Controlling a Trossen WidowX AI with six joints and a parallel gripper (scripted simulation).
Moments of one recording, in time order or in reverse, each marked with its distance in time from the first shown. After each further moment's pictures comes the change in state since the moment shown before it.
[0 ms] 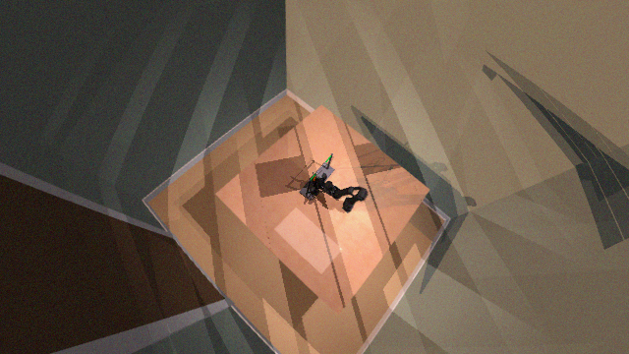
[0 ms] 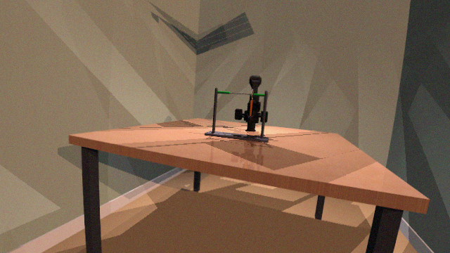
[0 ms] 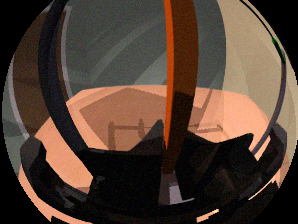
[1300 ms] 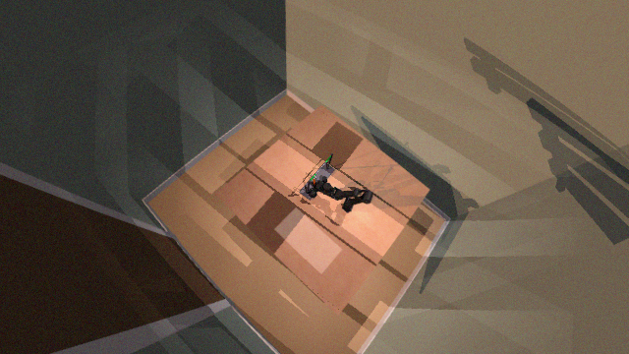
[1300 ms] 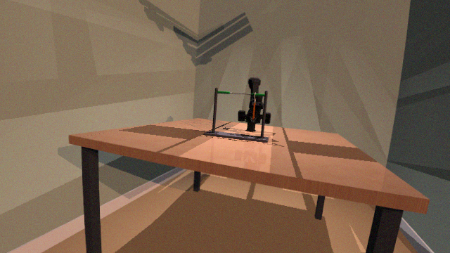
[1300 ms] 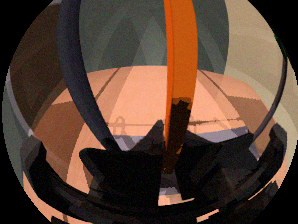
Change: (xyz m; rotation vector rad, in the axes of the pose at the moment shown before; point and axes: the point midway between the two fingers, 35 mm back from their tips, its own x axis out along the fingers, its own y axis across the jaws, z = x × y) arm -0.018 0.017 -0.020 0.005 0.175 0.007
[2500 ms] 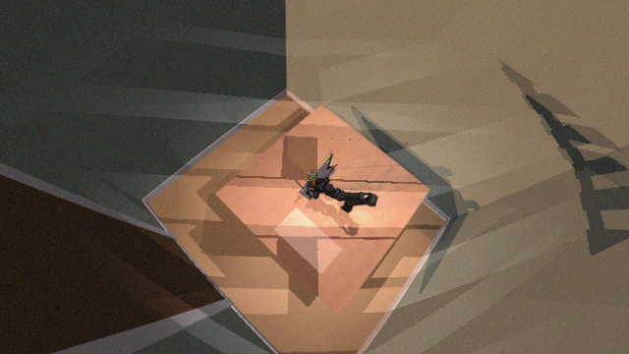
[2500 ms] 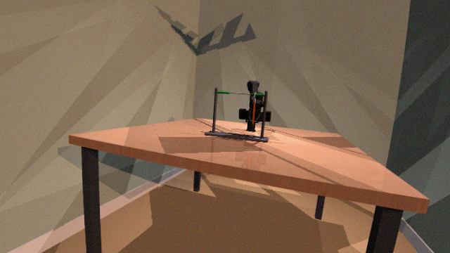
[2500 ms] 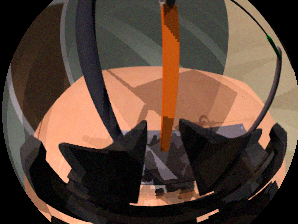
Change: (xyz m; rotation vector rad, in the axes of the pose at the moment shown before) arm -0.022 0.001 0.003 -0.002 0.002 0.001
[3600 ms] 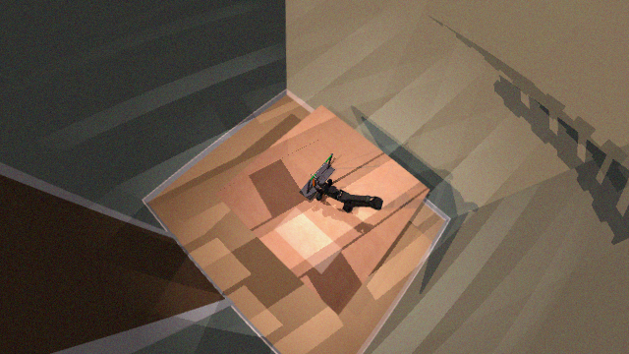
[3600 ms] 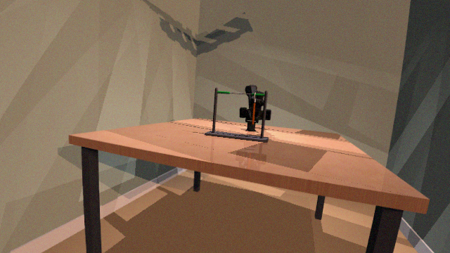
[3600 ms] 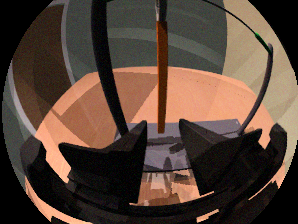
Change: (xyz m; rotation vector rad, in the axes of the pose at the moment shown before) arm -0.028 -0.001 -0.002 0.003 0.000 -0.001
